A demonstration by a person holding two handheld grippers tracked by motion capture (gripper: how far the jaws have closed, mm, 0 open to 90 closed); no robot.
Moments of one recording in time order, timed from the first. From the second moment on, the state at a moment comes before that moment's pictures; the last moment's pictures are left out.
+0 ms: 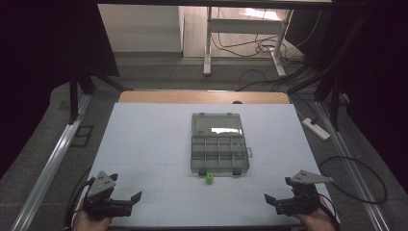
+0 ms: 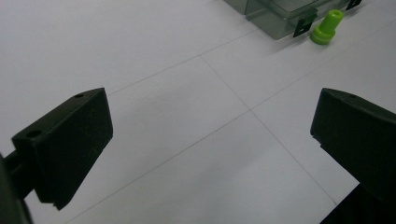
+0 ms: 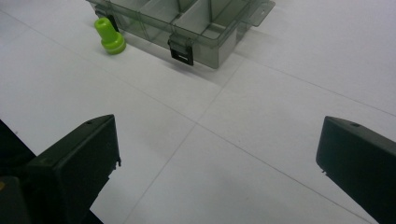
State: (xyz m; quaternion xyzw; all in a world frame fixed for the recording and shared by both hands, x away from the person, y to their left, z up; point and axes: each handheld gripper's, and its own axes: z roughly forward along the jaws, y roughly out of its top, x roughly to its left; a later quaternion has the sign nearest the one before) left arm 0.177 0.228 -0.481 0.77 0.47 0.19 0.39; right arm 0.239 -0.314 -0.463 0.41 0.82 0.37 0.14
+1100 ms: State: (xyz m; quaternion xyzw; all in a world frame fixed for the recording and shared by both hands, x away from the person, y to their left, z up) left arm 0.172 0.233 -0.485 0.78 0.48 0.19 0.36; right arm 0.232 -0.316 -0.463 0.42 0.82 0.37 0.13
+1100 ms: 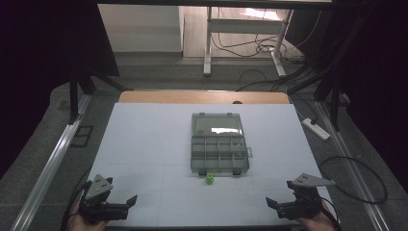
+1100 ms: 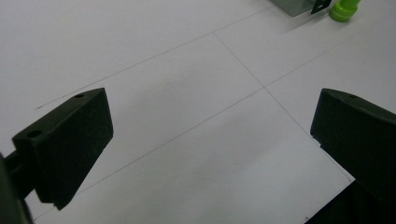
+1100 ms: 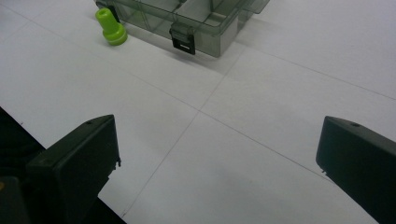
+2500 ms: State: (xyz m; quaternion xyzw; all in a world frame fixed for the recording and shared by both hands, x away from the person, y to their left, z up) left arm 0.174 0.233 -0.485 0.78 0.48 0.18 0.36; right arm 0.274 -0.263 -0.463 0.34 0.85 0.38 0.10
